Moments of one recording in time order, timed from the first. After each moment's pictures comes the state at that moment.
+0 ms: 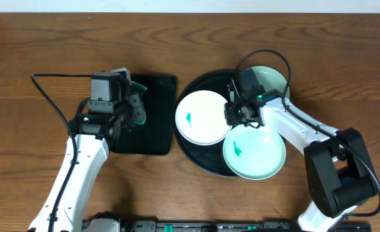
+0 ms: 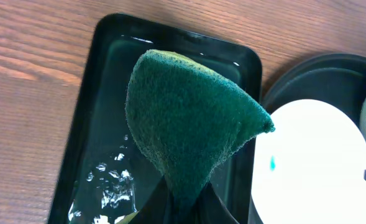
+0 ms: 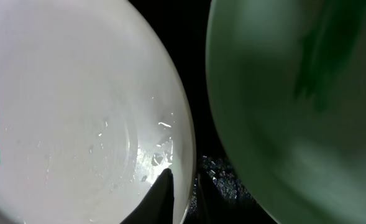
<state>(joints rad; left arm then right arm) -0.10 1.29 0.93 -0.56 0.11 -0.28 0.43 1.84 1.11 -0.51 -0.12 0.31</state>
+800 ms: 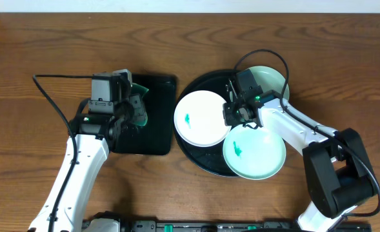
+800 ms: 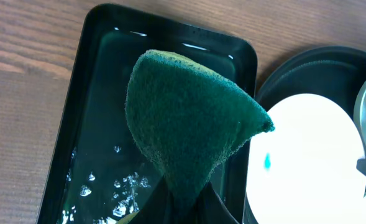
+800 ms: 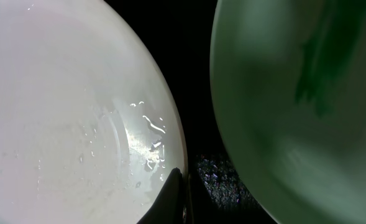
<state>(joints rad) -0.10 1.29 0.93 -0.57 0.13 -0.28 0.44 1.84 1.11 -0.50 -0.09 0.32</state>
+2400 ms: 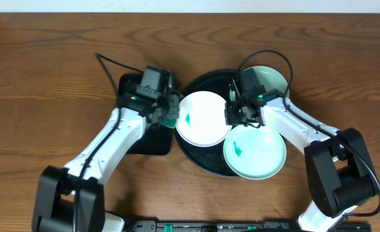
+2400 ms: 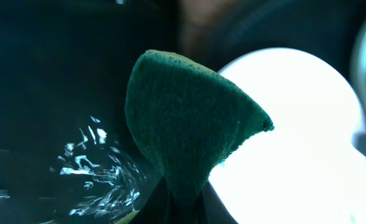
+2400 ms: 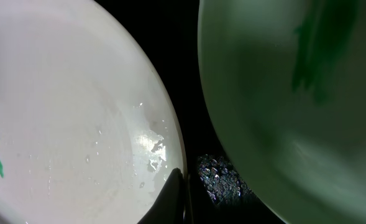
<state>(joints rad) -0.36 1.59 1.05 -0.55 0.09 -0.37 0.42 1.84 1.11 -0.51 -0.13 0.36</state>
